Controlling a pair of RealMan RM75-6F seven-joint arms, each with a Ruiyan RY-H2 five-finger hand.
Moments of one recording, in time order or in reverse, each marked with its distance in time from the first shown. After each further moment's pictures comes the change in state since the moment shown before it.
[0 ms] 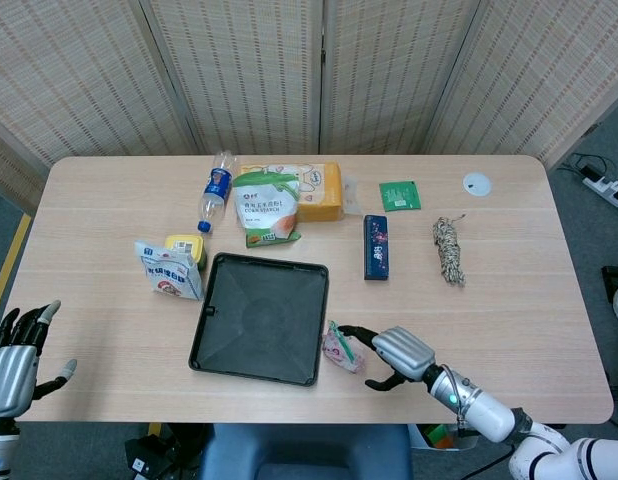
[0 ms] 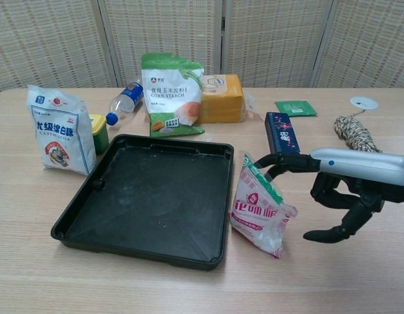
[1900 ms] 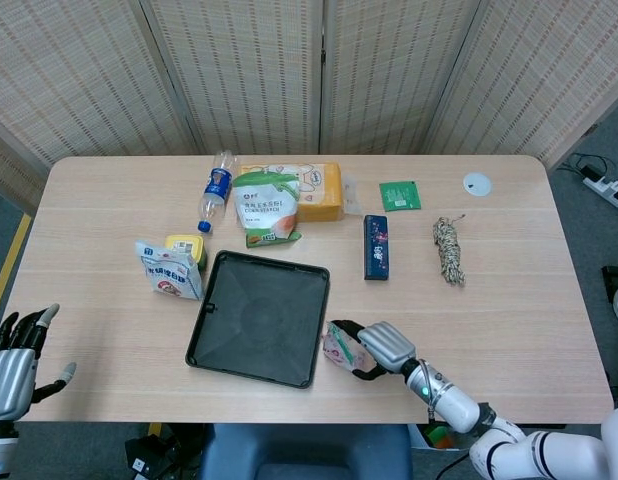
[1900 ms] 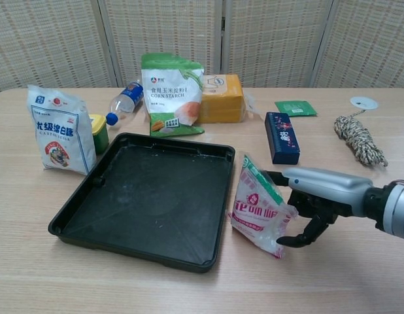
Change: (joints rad) left arm 0.011 -0.001 0.006 0.003 -0.007 -0.002 -0.015; right arm 0.000 -0.211 0.052 0.168 0.144 -0.032 -0.183
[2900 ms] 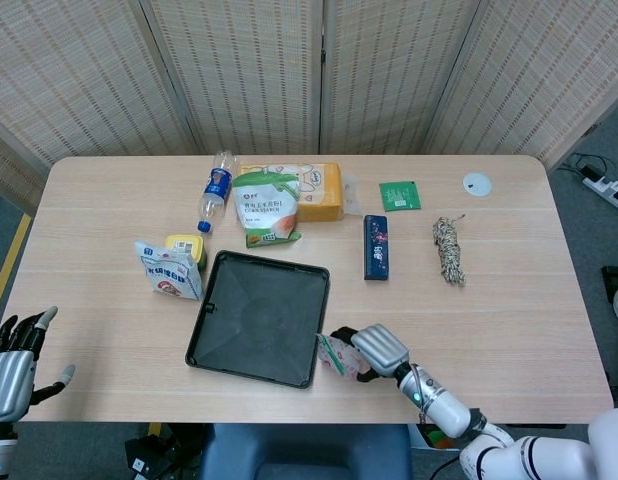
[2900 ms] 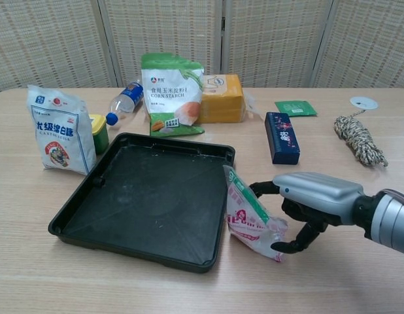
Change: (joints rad) left arm 0.005 -0.008 0.004 0.020 -0.005 -0.006 -0.026; right arm -0.017 -0.069 0.002 0.030 0.032 0.026 -0.157
